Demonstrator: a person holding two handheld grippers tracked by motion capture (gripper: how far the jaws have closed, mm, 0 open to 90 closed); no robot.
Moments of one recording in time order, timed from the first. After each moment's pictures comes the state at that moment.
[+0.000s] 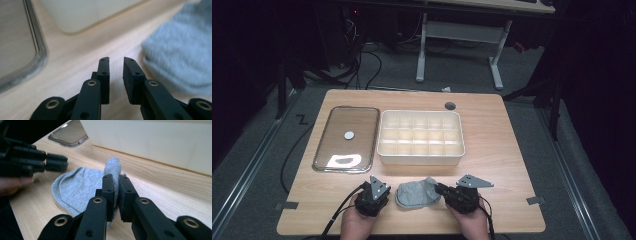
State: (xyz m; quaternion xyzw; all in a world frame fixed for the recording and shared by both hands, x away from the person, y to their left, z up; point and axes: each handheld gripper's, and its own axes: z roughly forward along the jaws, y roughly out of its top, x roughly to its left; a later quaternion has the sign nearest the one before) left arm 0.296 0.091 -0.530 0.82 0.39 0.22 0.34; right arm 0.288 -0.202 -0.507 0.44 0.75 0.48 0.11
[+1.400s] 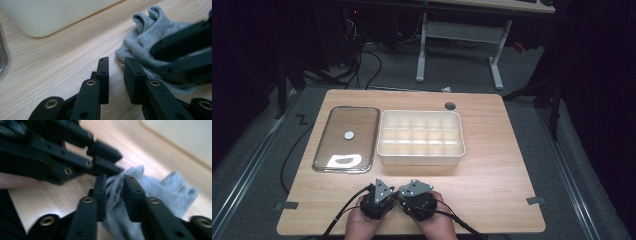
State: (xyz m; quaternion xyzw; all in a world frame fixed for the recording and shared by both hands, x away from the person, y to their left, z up) left arm 0.295 0.084 -0.533 0.83 0.36 0.18 0.39; right arm 0.283 -0.084 -0.504 0.34 0.86 0.36 0.14
